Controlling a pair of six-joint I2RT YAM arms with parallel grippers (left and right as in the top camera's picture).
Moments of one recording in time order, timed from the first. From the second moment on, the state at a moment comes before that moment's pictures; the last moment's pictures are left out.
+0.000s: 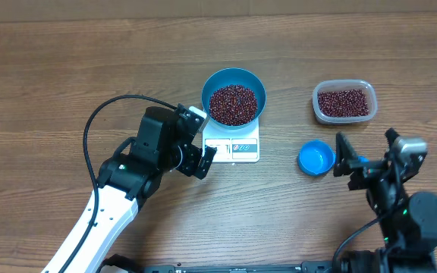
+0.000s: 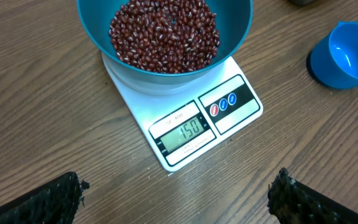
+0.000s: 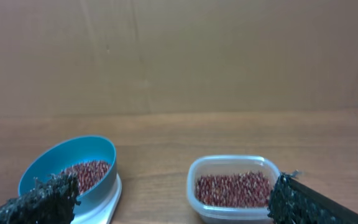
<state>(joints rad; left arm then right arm) -0.41 1.20 0.89 -0.55 0.18 0.05 -0.05 0.32 0.47 -0.25 -0.18 0.07</state>
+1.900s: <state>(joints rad) -0.41 1.20 0.89 -0.55 0.18 0.05 0.02 0.01 0.02 -0.02 -0.18 0.07</state>
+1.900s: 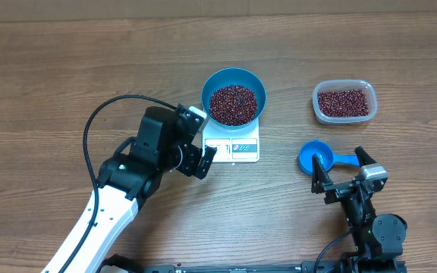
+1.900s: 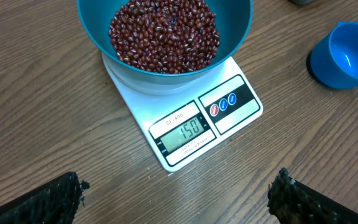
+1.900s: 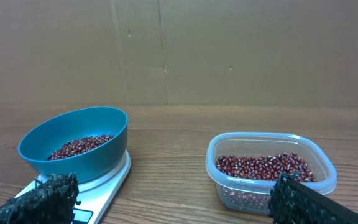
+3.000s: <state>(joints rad) -0.04 0.13 0.05 0.12 0.07 0.05 0.02 0.01 0.02 -0.02 -0.18 0.07</state>
